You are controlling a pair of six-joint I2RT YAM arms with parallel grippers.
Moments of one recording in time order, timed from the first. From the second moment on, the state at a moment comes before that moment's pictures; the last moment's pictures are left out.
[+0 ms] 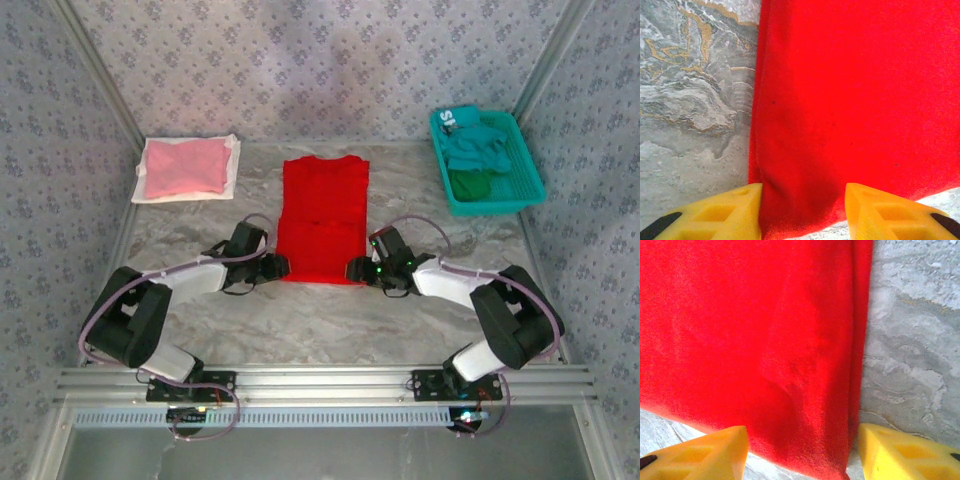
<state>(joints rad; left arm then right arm) -0.50 1.50 0.68 -0.16 0.22 -0.66 0.56 1.50 0.66 -0.12 -0.18 0.67</state>
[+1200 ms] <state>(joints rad) -0.59 1.23 0.48 -0.23 0.18 -0.66 0.68 1.29 0.53 -0.17 -0.19 0.64</state>
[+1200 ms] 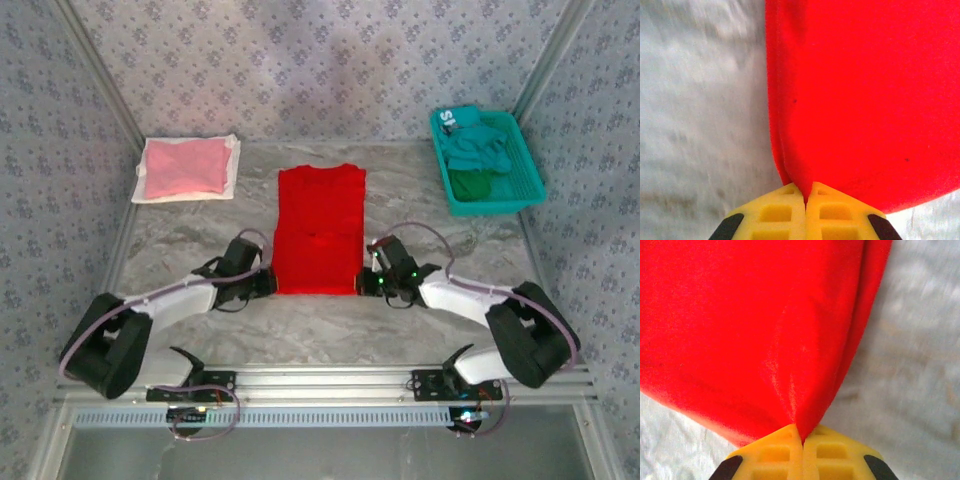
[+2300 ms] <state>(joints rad) -0.44 1.33 0.96 -0.36 0.20 -0.48 0.50 1.38 0.96 -0.34 -0.09 0.50</state>
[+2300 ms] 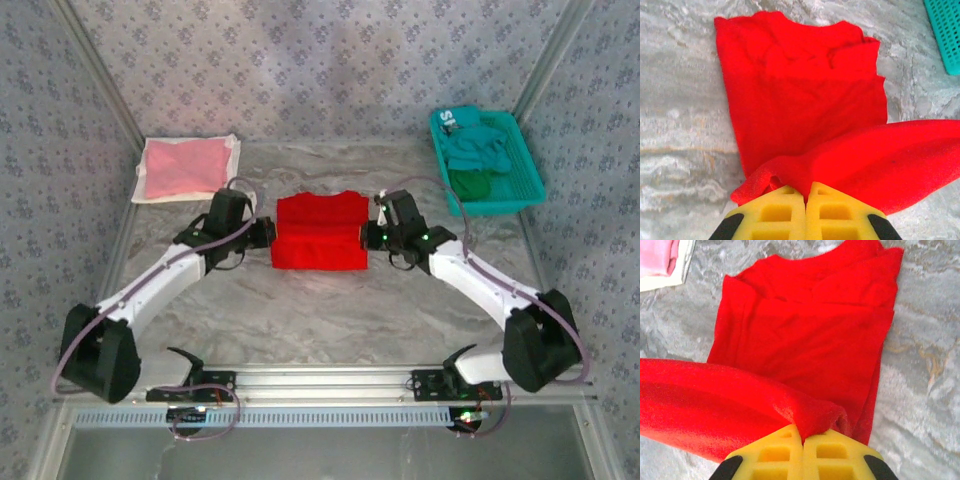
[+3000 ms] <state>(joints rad) -0.29 1.90 1.46 -0.27 0.22 -0.34 0.27 1.91 1.45 -0.31 -0.17 0.41</state>
